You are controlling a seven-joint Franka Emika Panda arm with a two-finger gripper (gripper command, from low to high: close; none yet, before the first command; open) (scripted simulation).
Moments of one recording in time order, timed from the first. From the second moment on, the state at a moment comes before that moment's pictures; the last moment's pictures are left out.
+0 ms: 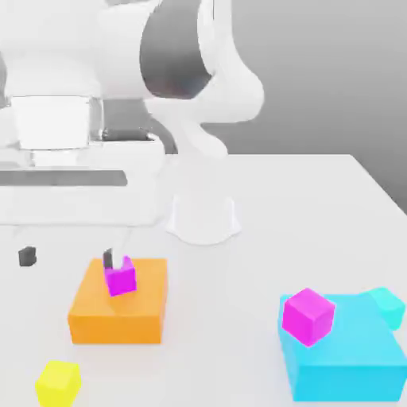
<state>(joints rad) -0.07 0.06 -0.24 -2.32 0.16 2.57 0.48</state>
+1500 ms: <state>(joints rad) 0.30 0.00 0.05 -2.57 0.00 2.57 0.47</state>
